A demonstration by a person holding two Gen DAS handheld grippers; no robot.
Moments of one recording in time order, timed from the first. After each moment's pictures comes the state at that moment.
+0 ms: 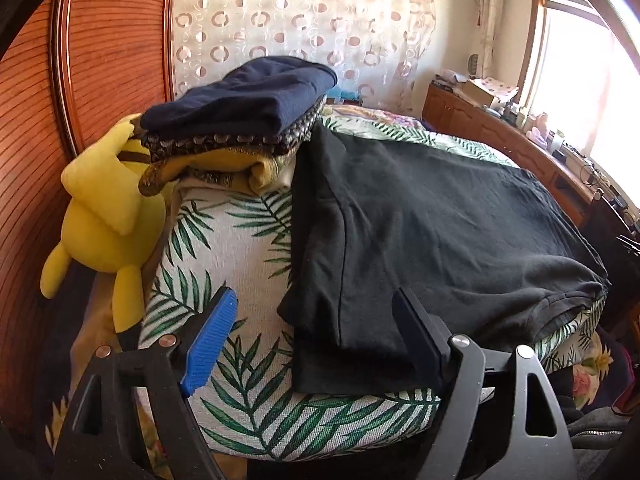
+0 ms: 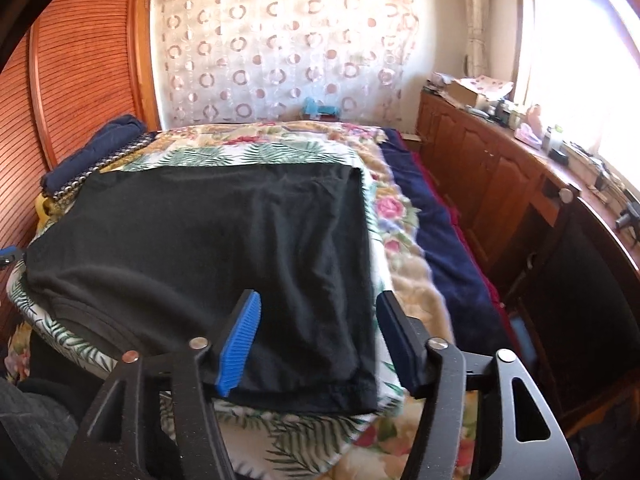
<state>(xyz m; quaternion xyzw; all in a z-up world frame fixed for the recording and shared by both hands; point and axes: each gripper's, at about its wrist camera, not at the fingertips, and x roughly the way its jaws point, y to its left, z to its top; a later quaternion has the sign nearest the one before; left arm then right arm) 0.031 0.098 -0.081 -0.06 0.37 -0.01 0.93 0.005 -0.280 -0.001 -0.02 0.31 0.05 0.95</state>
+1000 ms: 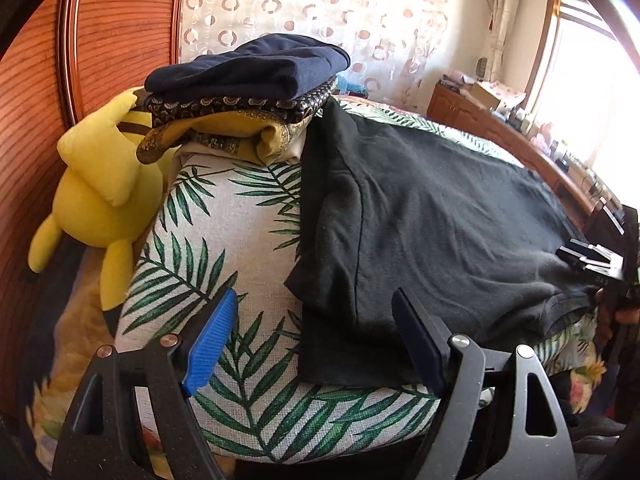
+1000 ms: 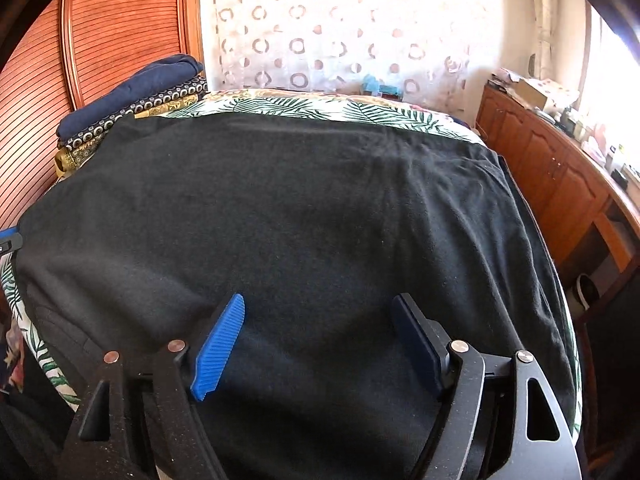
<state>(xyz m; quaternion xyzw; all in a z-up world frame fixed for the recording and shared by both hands) 0.031 0.110 -0.103 -0.10 0.38 -0.01 0.92 0.109 -0.170 -0.071 -0.06 0.35 0.12 0.93</state>
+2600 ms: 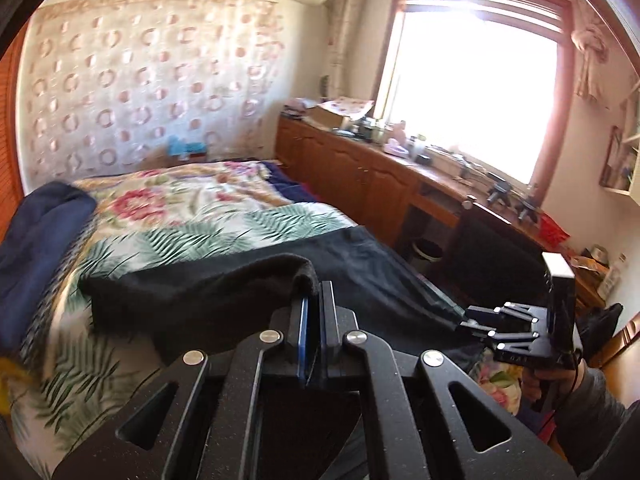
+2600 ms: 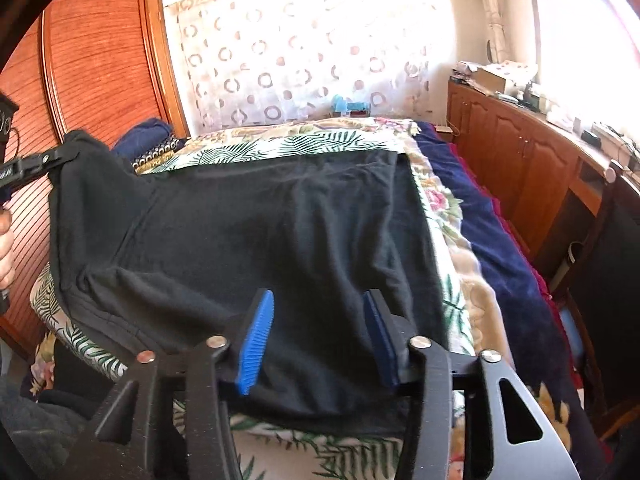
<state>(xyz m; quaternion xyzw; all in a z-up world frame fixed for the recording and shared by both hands) 0.129 -0.081 0.028 -0.03 0.28 -0.27 0.92 0.025 -0.278 -0.041 0.02 0.31 0.11 0.95</state>
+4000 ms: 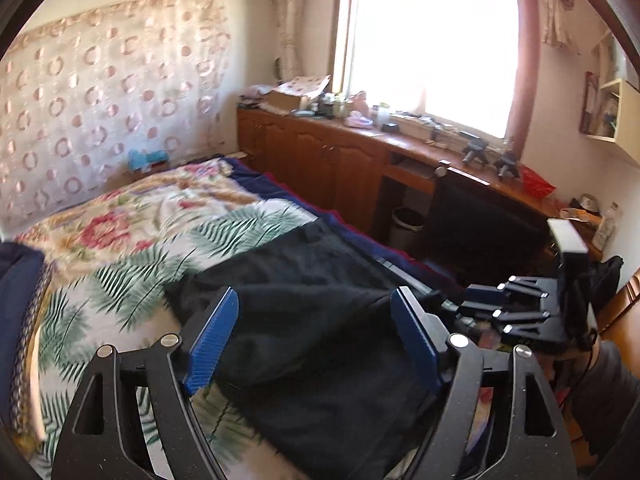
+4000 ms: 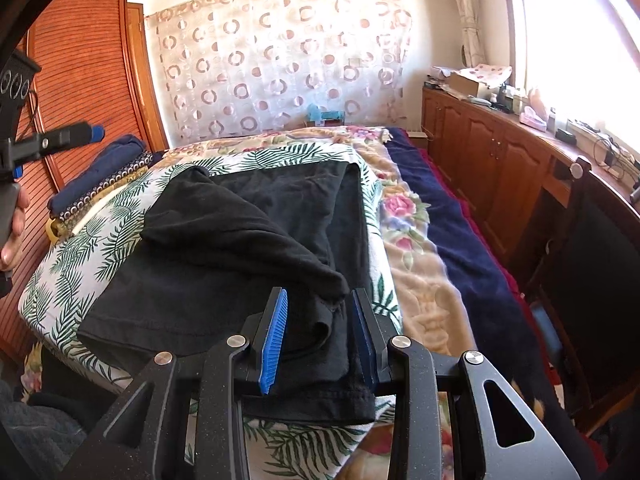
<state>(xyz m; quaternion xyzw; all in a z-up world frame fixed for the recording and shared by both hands) 0.149 -0.144 0.032 0.04 0.30 -0.31 0.90 0.014 -0.302 -0.034 0.02 0.30 0.07 0.95</state>
